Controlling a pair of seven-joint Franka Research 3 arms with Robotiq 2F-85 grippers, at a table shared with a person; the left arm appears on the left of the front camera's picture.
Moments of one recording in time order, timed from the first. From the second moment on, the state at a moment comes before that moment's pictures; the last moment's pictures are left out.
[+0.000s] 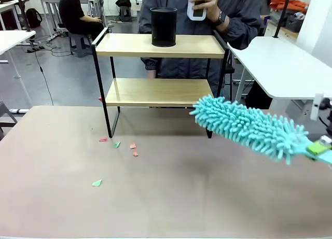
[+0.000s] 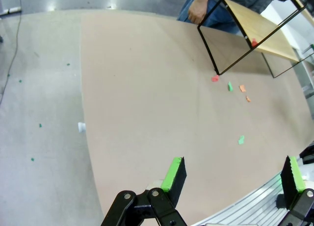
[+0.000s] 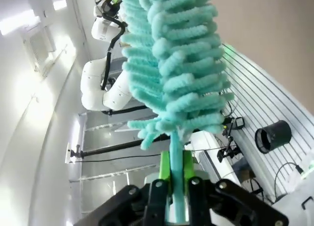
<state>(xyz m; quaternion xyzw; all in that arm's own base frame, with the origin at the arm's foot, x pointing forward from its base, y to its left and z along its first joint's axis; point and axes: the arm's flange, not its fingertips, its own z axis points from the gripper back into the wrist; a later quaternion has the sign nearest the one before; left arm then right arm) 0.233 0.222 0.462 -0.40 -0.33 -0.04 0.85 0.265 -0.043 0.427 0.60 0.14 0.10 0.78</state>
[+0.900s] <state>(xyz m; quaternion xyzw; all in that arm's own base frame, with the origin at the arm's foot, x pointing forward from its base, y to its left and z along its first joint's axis) 0.233 0.222 0.461 -0.40 -0.33 -0.04 0.85 0.286 -0.012 0.438 0.58 0.14 0.13 0.79</state>
